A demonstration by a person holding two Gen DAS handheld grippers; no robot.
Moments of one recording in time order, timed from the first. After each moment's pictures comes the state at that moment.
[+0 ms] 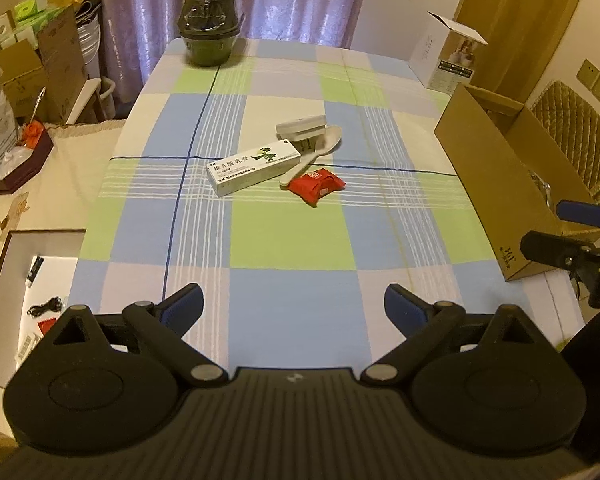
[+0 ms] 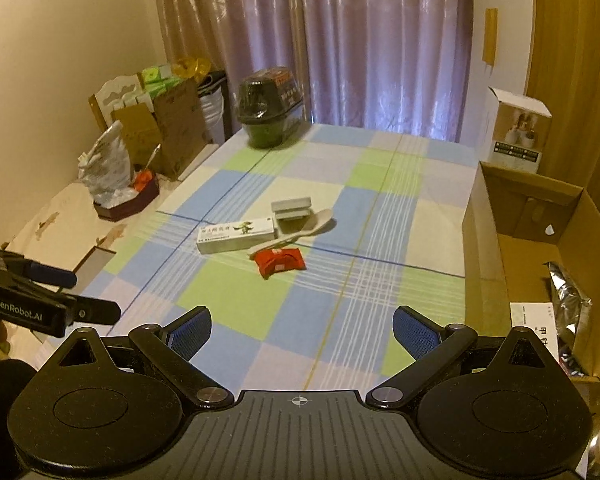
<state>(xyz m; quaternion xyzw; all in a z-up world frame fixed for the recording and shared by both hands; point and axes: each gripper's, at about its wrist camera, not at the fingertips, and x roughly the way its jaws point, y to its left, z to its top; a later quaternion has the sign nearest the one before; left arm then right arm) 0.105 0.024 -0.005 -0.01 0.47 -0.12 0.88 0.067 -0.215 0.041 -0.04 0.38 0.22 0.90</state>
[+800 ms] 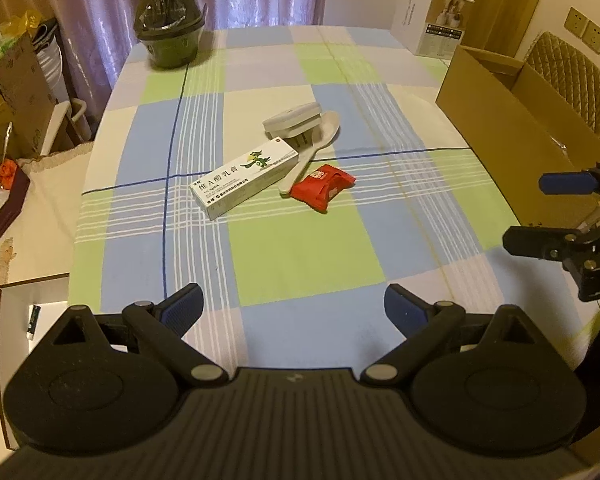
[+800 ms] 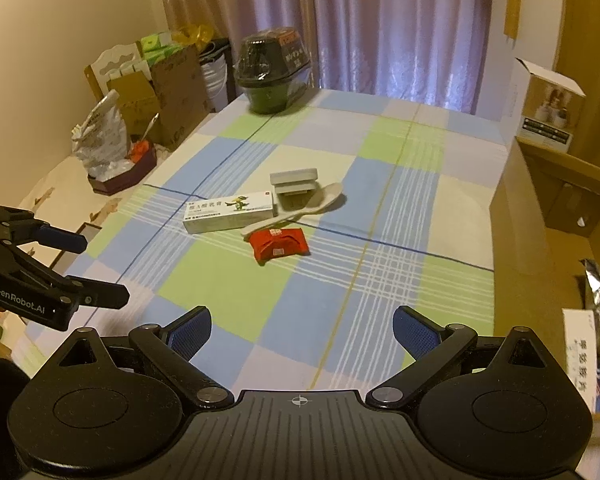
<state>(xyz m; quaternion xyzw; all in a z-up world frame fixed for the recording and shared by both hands) 0.168 0.018 -0.044 0.06 0.48 -0.17 0.86 0.124 -0.191 -0.001 -0.05 0.41 0.23 0.88</state>
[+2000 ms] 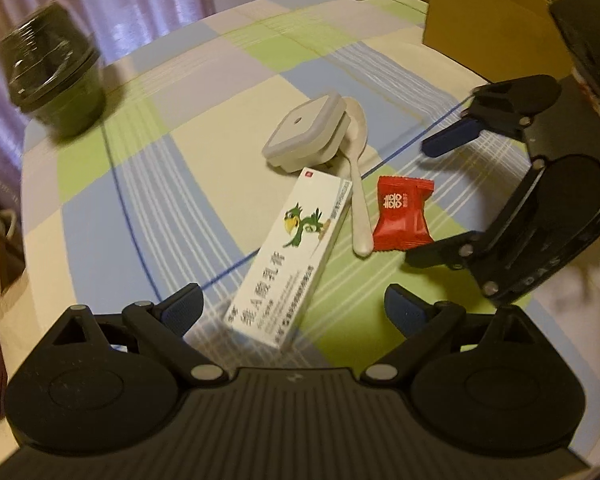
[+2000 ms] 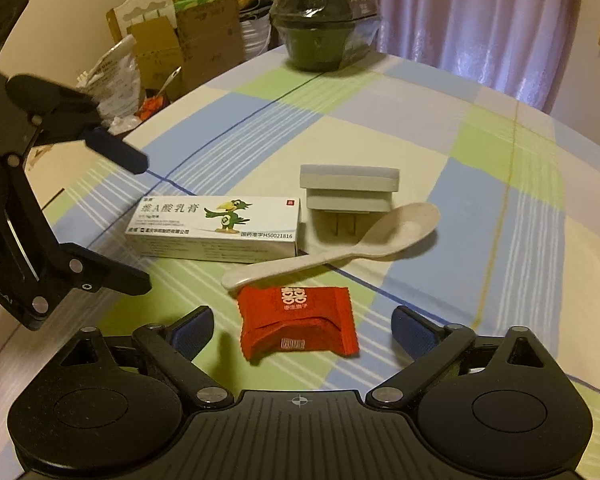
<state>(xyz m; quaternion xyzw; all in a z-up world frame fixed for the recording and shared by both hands) 0.325 0.026 -0.123 0.23 0.44 -0.33 0.80 0.272 -0.099 -0.124 -0.11 0.43 0.30 0.84</state>
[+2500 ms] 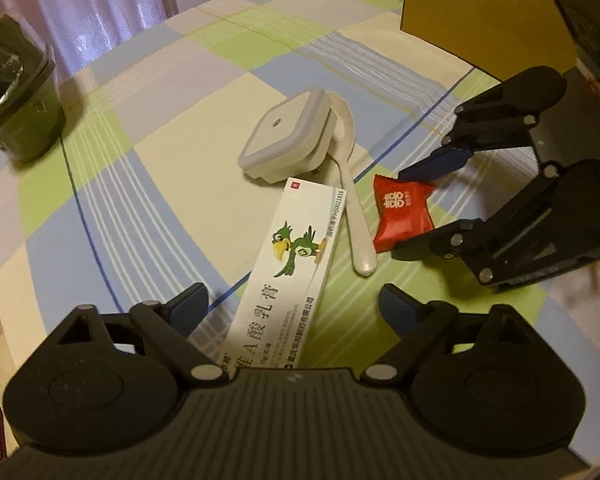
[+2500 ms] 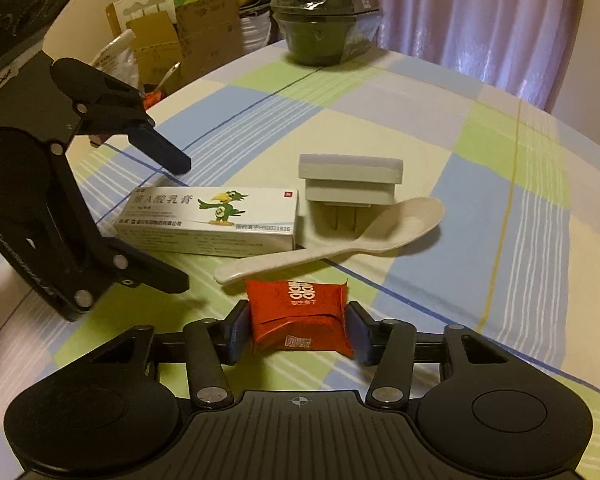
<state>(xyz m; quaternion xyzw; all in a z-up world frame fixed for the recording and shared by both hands) 0.345 0.010 -0.144 0.24 0.45 -0.36 0.78 0.267 -0.099 -0.128 -0.12 0.43 0.29 0.85</state>
